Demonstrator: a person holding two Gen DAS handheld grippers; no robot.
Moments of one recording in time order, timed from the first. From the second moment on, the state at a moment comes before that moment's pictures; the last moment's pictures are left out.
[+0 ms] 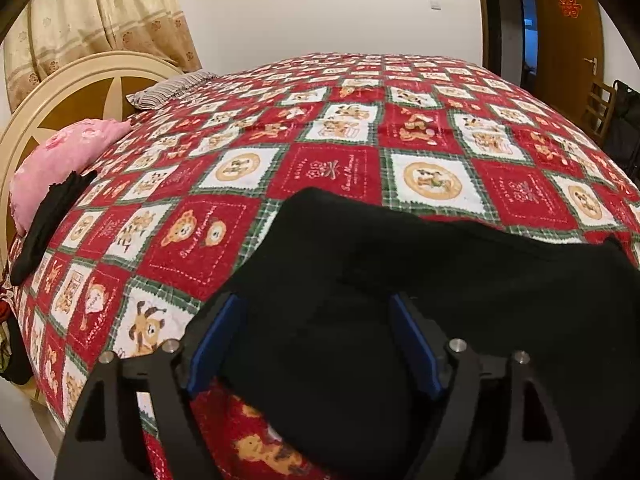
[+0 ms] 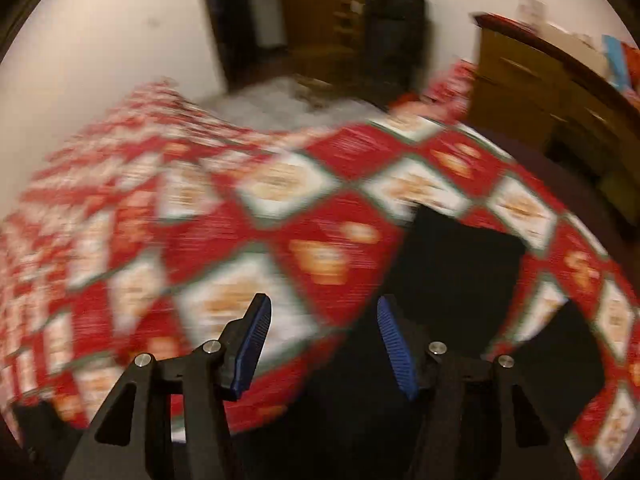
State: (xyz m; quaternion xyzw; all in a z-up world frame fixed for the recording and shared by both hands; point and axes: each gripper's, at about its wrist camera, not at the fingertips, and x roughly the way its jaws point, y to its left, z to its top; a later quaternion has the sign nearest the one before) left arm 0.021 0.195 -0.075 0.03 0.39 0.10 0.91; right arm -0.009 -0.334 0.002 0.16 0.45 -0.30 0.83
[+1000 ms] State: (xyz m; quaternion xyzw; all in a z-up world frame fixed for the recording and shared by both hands) left arm 0.024 0.201 -0.075 0.03 0.40 0.11 0.91; right arm -0.241 -0.420 -0.011 0.42 0.24 -0.25 0.84
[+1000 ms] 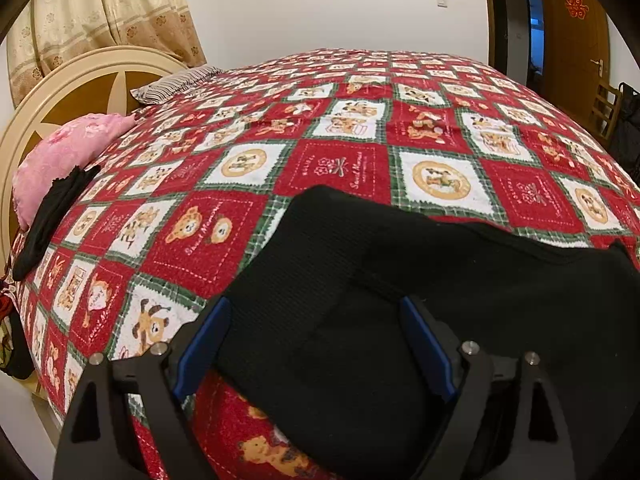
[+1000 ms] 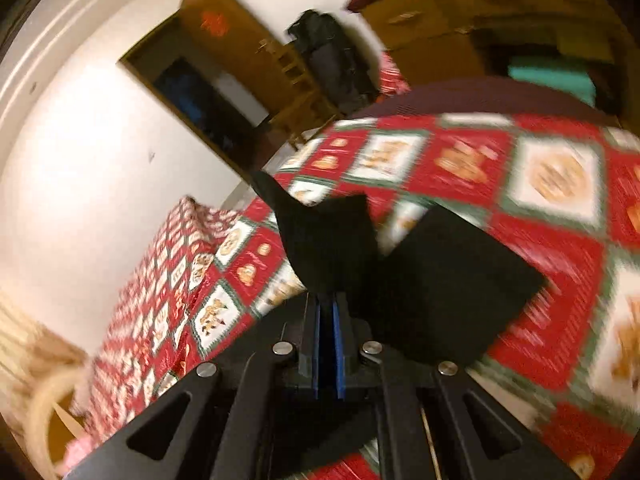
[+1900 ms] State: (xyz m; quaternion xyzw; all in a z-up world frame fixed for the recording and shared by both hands) left arm -0.016 0.091 -0.027 0.10 0.36 -0.09 0.92; right arm -0.203 -0.307 -0.007 0.24 0.36 -0.13 0.89
